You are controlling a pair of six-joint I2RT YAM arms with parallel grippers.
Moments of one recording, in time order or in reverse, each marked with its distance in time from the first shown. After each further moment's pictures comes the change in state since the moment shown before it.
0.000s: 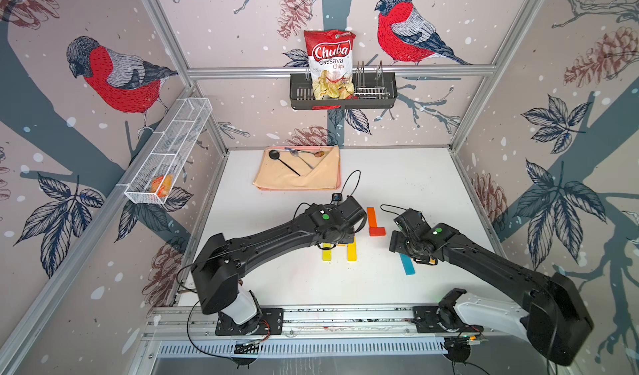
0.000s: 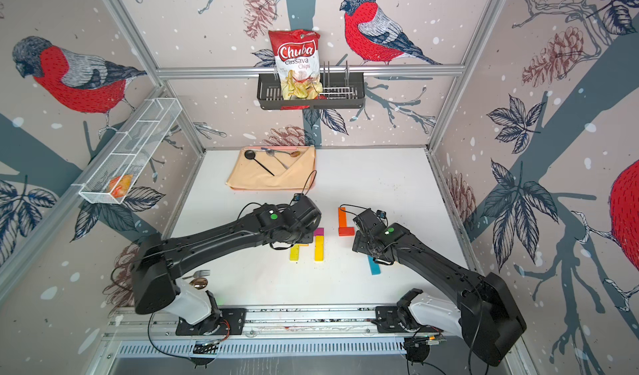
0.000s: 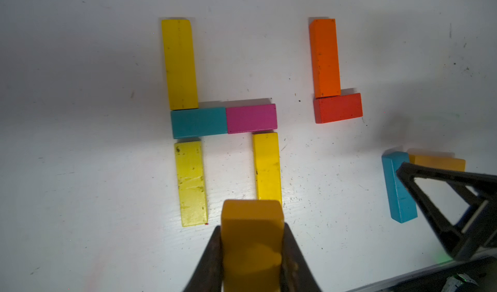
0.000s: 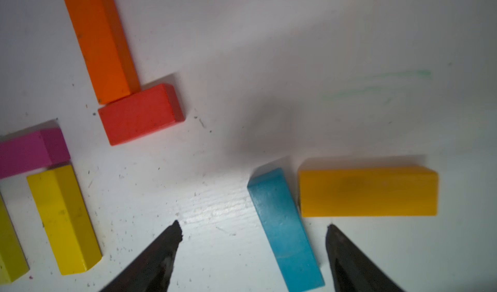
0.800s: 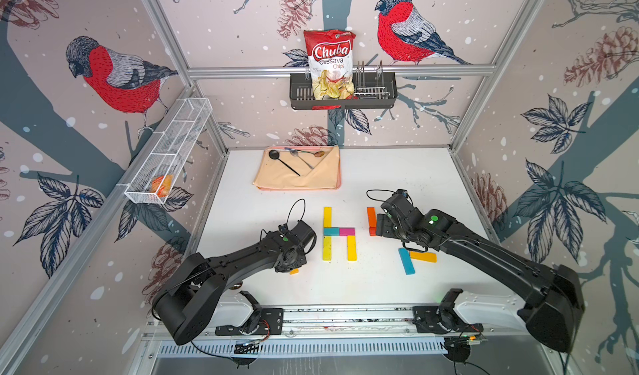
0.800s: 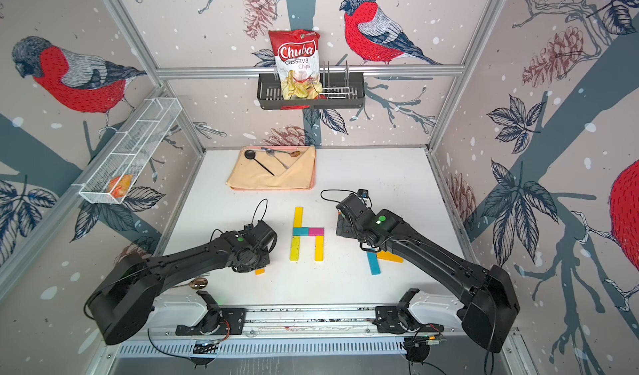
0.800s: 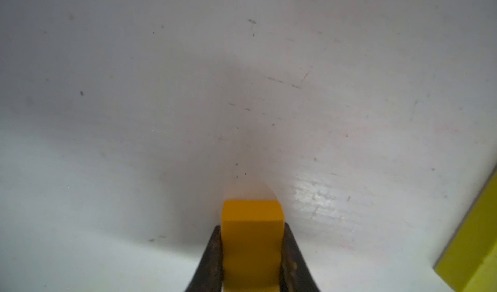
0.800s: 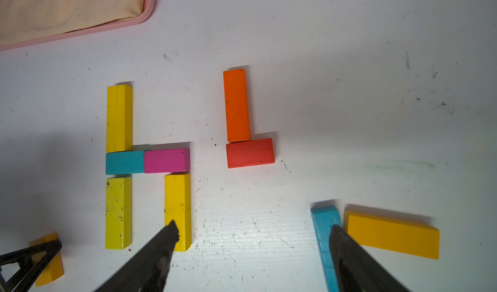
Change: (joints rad) left arm 0.312 -0.278 -0.715 0.171 0.040 -0.095; right arm 0.121 0.058 0.311 -0.077 0.141 -0.086
